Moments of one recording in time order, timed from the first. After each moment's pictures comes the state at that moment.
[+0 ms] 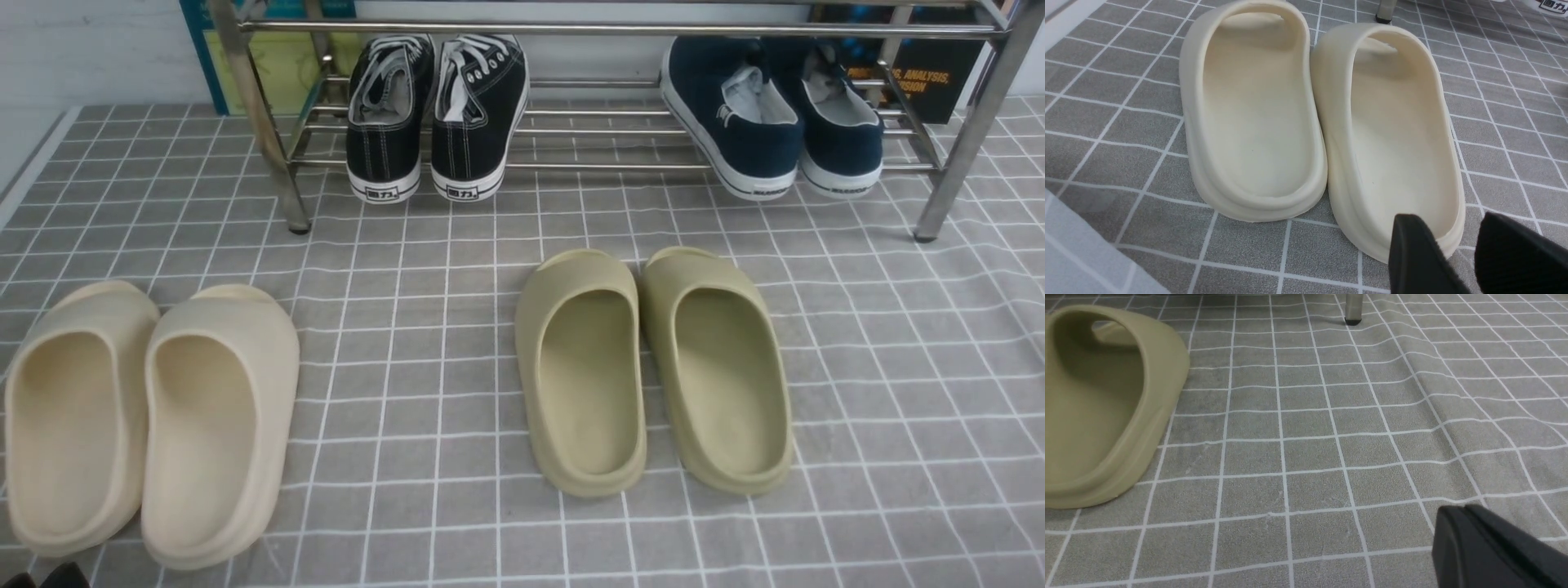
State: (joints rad) right arm -0.12 -0.01 0.02 0.07 0.38 -0.05; left arm 0.02 -0.01 0.03 0.01 0.37 -0.23
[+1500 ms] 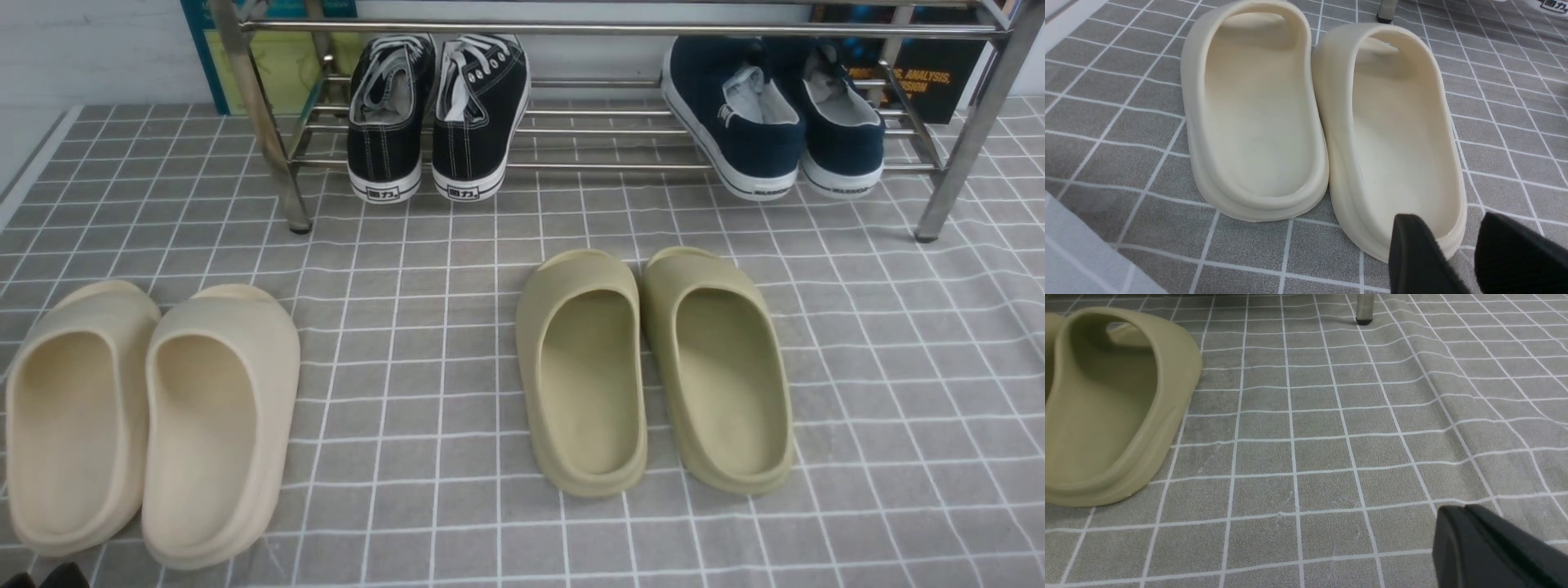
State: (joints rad) right arm -0.06 -0.01 0.02 -0.03 0.38 0.07; left arm 0.02 -0.01 0.03 0.01 0.37 -0.23
